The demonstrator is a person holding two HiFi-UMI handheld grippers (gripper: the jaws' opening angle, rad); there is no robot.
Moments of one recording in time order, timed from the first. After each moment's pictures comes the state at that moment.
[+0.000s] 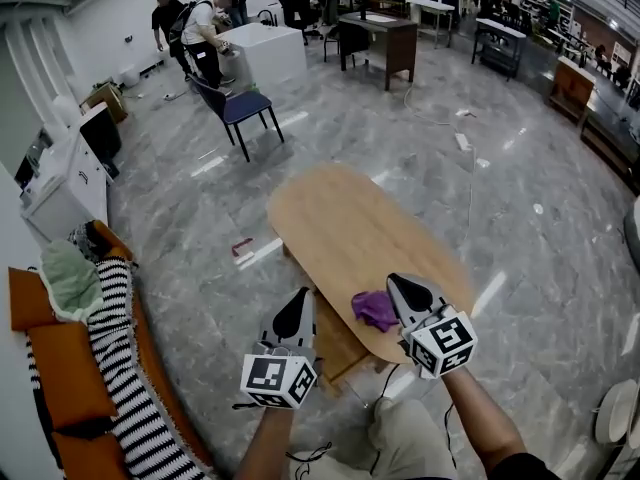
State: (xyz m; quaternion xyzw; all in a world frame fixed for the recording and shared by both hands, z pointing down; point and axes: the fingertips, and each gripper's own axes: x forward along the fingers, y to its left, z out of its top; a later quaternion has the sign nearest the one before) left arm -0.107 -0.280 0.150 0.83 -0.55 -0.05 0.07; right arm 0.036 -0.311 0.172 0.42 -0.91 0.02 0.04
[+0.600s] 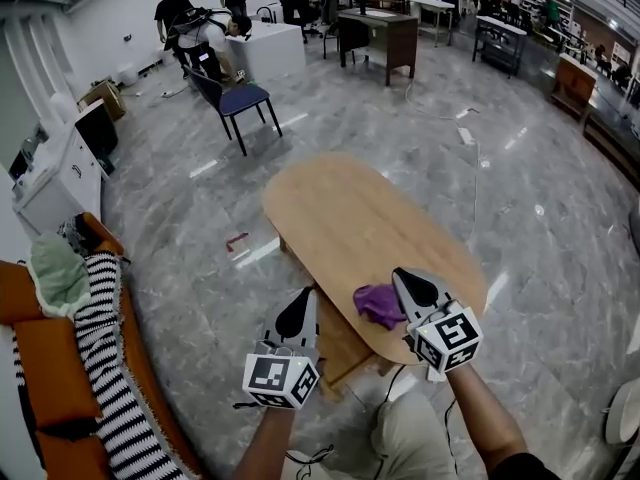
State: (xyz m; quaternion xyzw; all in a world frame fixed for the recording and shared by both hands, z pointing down) left arm -0.109 -0.290 0.242 0.84 -0.54 -0.05 0.06; right arm 0.036 -0.326 0.255 0.43 -0.90 0.01 0.04
